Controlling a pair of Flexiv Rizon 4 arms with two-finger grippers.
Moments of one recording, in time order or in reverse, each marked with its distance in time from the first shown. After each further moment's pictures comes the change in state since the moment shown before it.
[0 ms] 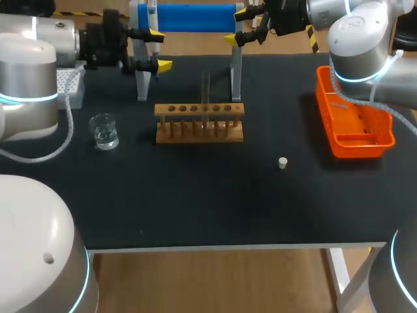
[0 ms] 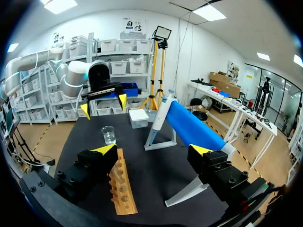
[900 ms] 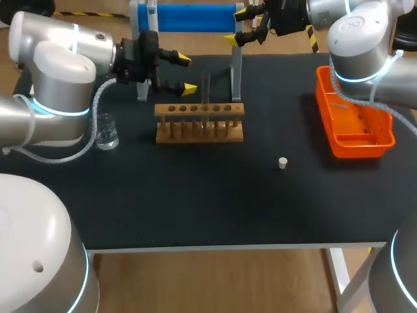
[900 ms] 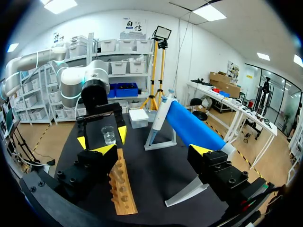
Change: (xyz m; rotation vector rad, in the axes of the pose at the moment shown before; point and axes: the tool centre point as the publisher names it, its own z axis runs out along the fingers) left arm 0.023 0.045 0.066 -0.170 0.041 0.018; right arm 0.000 0.000 0.000 0.000 0.000 0.000
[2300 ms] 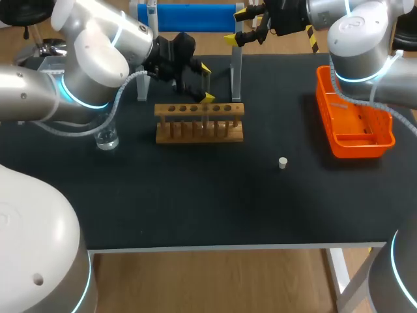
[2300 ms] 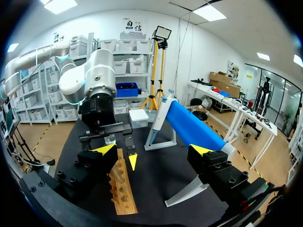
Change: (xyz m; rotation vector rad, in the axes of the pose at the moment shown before) left arm -0.001 0.022 0.055 -0.250 0.072 0.012; right arm 0.000 0.000 0.000 0.000 0.000 0.000
